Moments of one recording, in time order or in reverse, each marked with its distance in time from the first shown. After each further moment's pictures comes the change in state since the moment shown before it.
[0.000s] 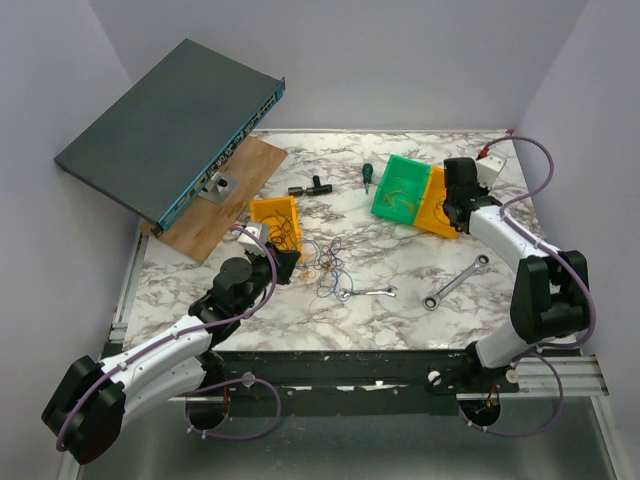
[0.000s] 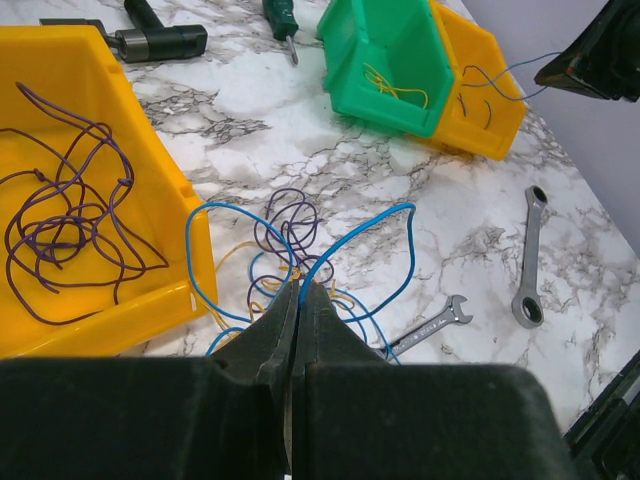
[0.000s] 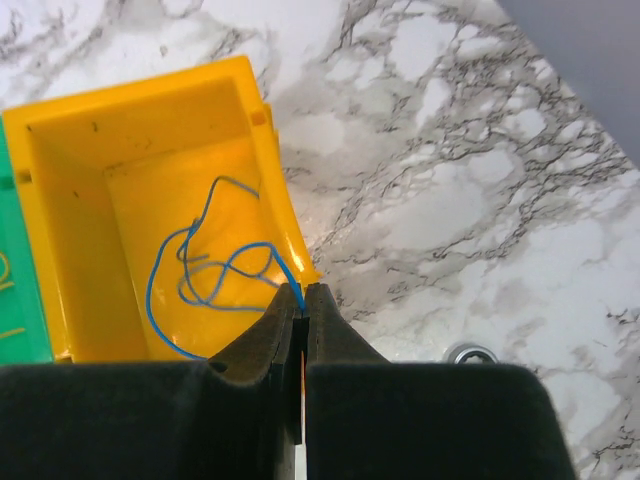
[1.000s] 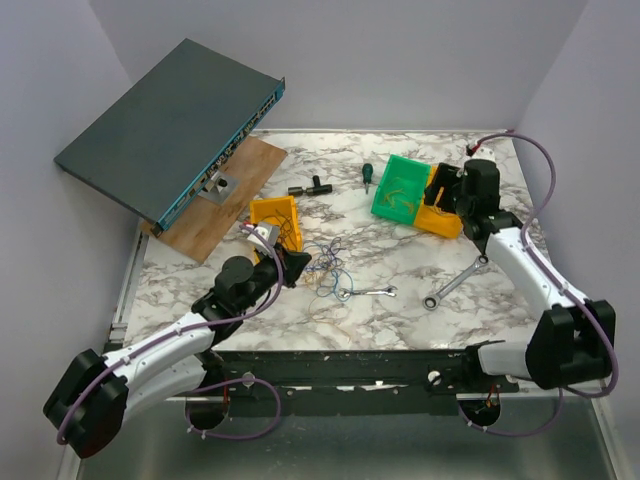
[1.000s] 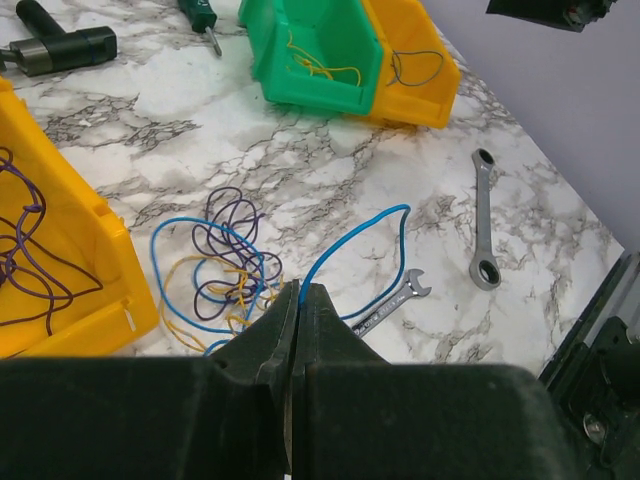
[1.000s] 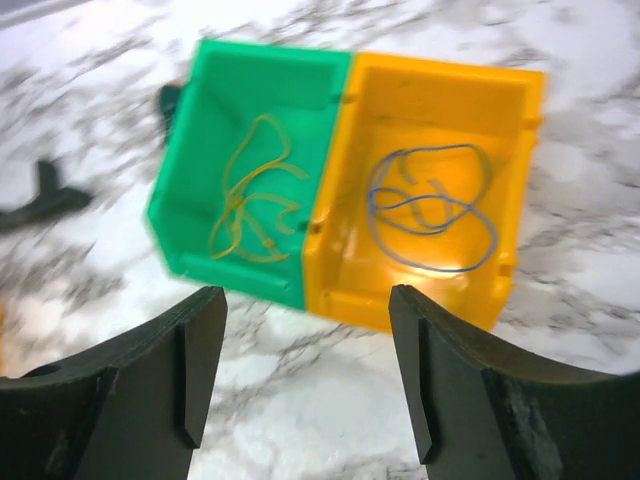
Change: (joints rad) left arm -0.014 0.043 0.014 0.061 0.133 0.034; right arm 0.000 -0.230 -0.068 0.089 -0.486 -0.157
